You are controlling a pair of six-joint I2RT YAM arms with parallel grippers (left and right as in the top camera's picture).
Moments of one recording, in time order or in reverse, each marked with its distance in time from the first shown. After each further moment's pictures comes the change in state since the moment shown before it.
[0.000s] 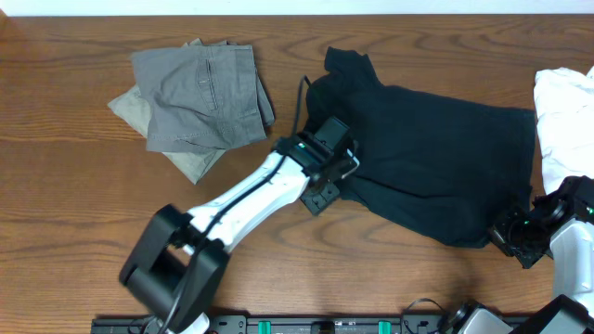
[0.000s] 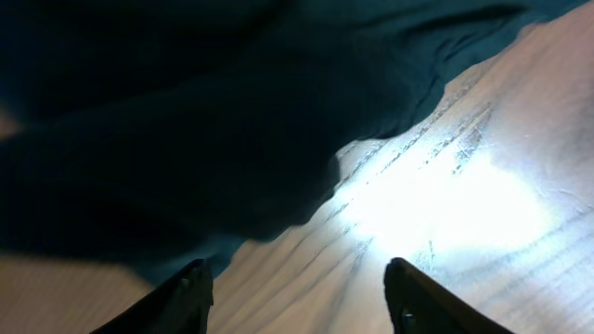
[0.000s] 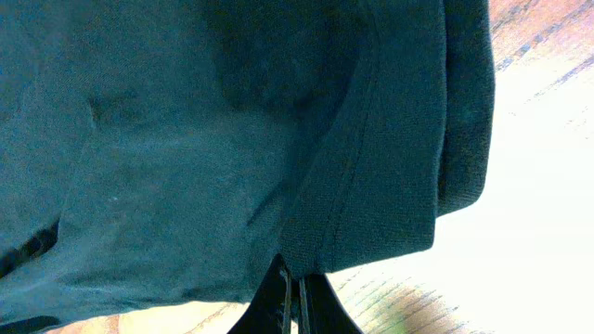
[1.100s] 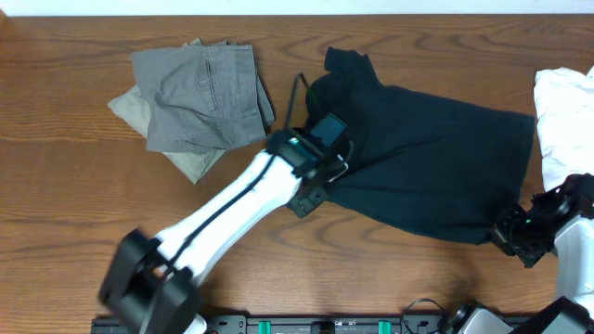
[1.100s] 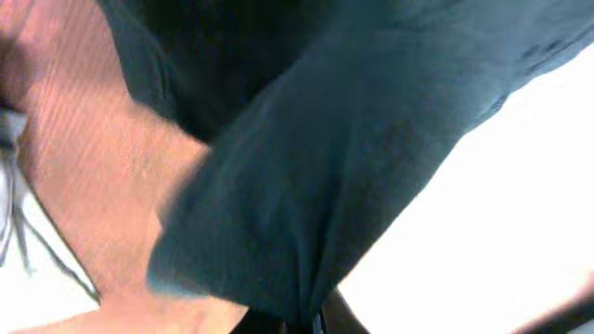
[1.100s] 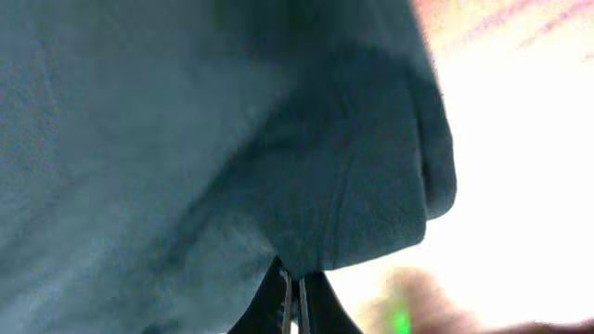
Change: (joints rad) left arm -0.003 -0.142 0.097 -0.324 -0.086 -0.013; right arm 0.000 0.000 0.060 -0.107 -0.034 -0.050
